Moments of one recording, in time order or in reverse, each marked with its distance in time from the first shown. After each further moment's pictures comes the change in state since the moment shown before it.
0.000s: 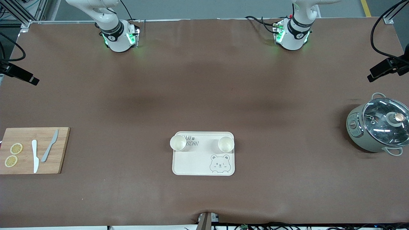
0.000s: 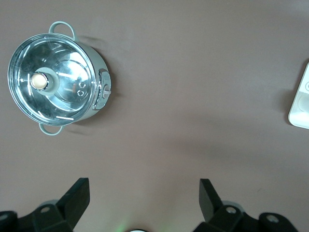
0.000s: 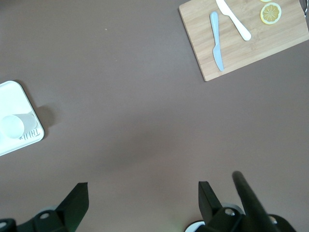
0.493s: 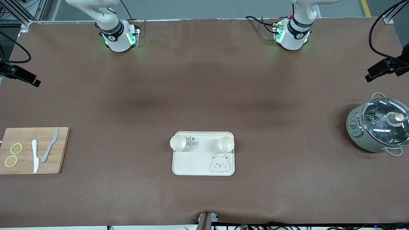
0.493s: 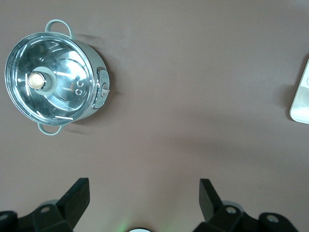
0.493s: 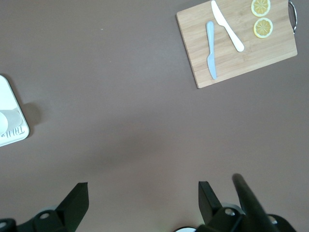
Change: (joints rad) left arm -0.001 -0.001 -0.006 -0.014 0.000 0.000 0.014; right arm 0.022 0.000 0.021 -0.010 -0.065 0.009 -0.039
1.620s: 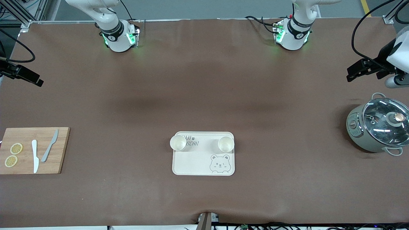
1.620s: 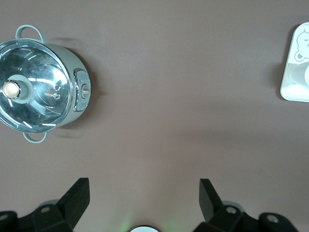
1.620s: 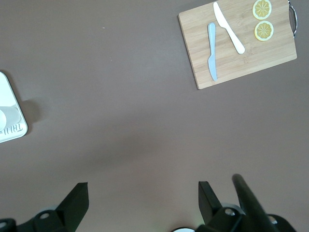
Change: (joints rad) left arm -0.019 0.000 -0.065 -0.028 0.000 0.007 0.025; right arm 0.005 0.000 0.001 -0.001 -0.008 -0.001 -0.008
